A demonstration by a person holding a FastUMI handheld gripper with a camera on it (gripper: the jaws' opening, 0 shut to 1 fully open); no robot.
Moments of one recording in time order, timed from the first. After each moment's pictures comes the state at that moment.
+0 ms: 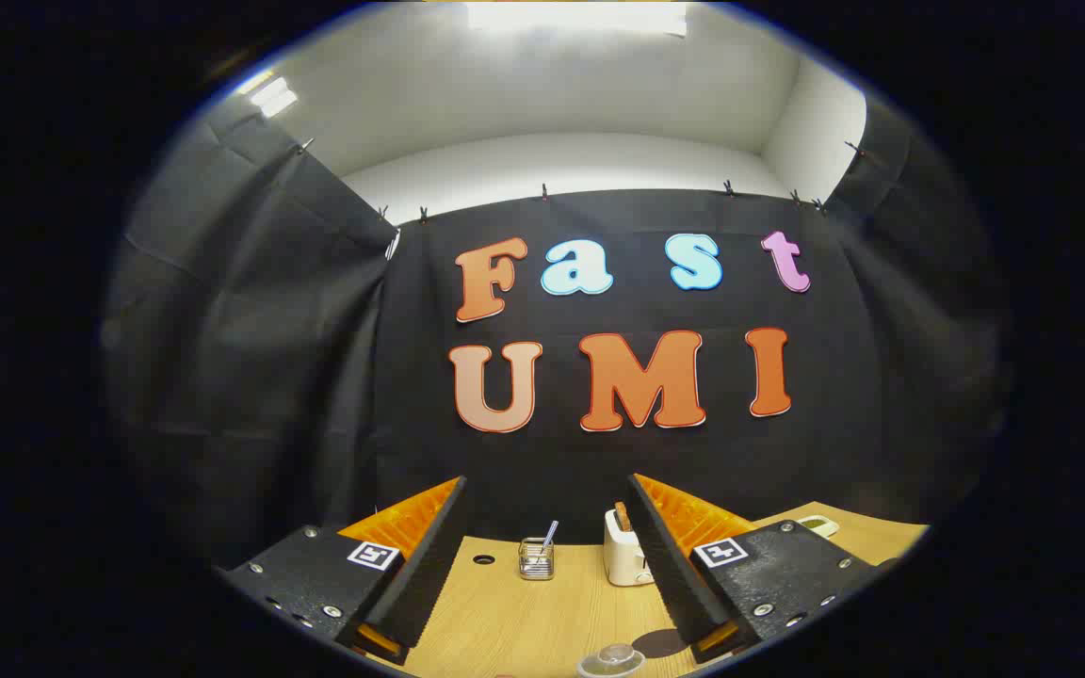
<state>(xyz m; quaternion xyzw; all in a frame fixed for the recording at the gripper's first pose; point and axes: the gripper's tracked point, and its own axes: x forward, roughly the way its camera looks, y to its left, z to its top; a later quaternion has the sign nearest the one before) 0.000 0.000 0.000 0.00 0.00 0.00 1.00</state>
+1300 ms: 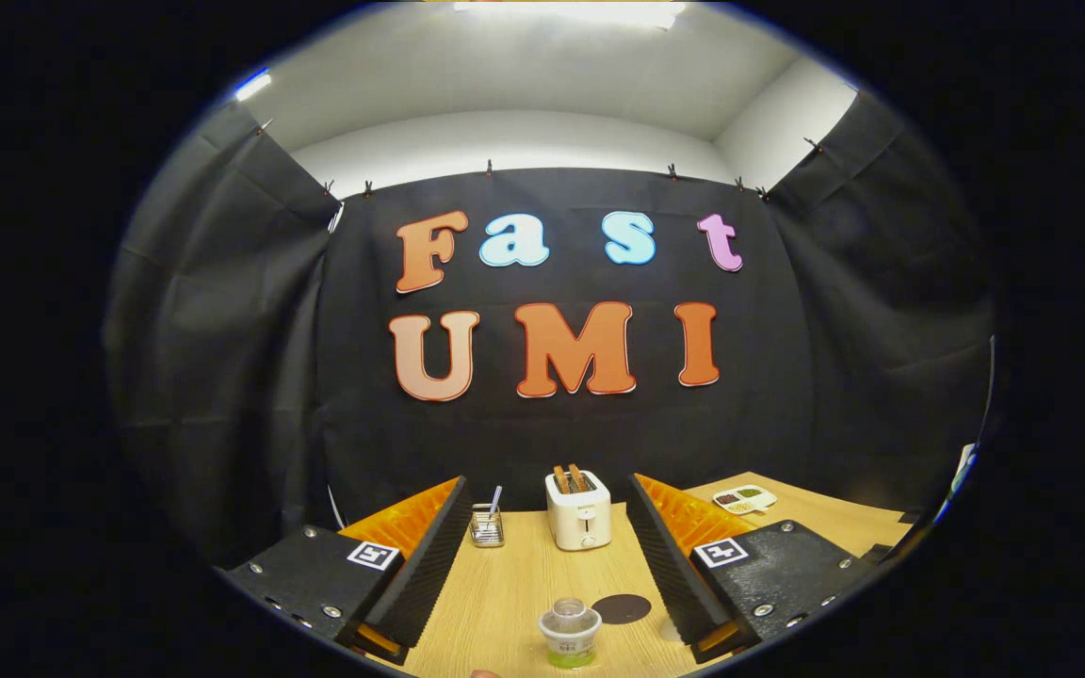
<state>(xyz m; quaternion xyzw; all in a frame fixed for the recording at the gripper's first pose) -0.050 -0.034 -0.028 0.00 0.07 -0.10 0.99</state>
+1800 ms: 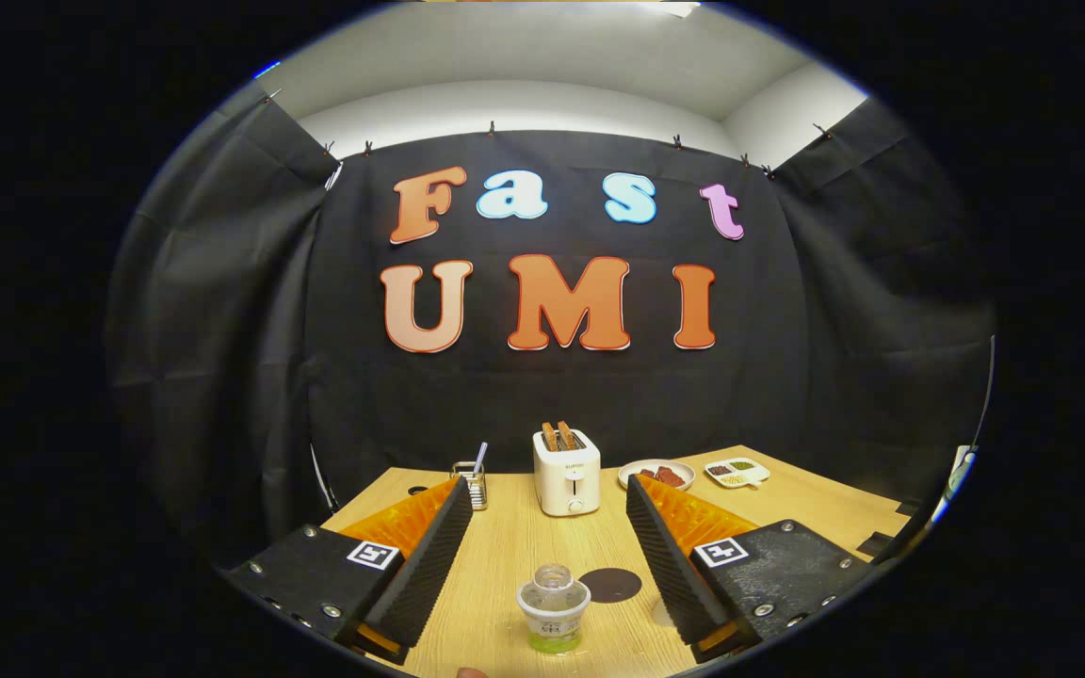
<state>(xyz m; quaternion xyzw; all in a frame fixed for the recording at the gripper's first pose) -0.049 -0.044 -0.101 -0.01 0.13 -0.11 0.99</state>
